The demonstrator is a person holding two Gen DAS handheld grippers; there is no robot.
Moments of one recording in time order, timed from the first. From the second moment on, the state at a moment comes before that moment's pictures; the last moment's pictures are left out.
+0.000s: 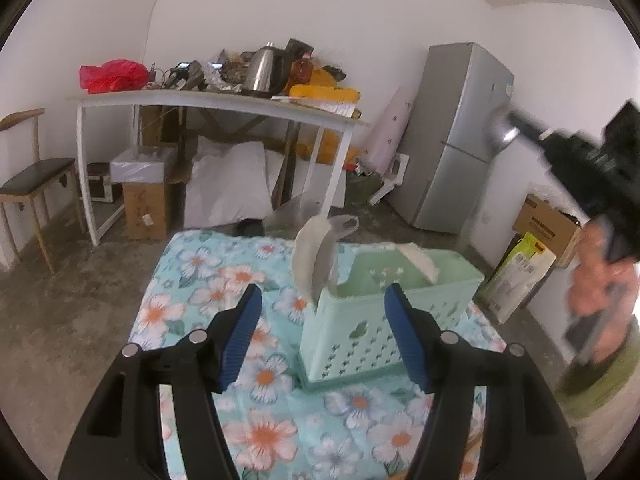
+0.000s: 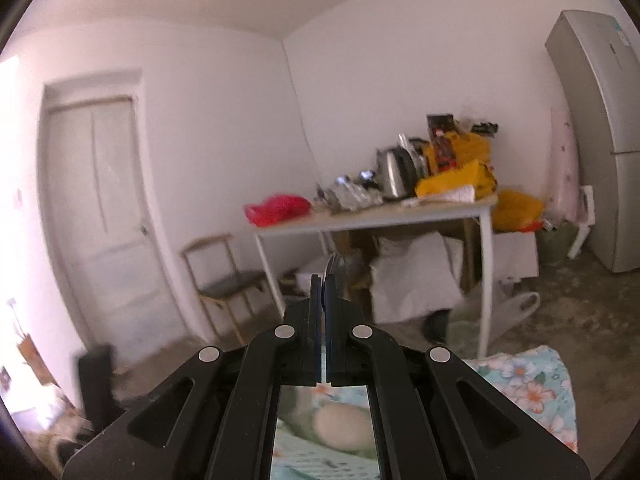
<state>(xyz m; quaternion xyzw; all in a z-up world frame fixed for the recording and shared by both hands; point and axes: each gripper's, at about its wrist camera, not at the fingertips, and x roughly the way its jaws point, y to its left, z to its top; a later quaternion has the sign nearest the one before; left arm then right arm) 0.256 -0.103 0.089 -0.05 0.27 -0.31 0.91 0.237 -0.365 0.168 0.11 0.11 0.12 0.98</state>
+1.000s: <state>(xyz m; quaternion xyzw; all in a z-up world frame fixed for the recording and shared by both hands) 0.304 -0.134 0.059 -0.03 0.29 -0.27 0.92 0.280 -0.332 0.115 0.07 0.32 0.14 0.93</state>
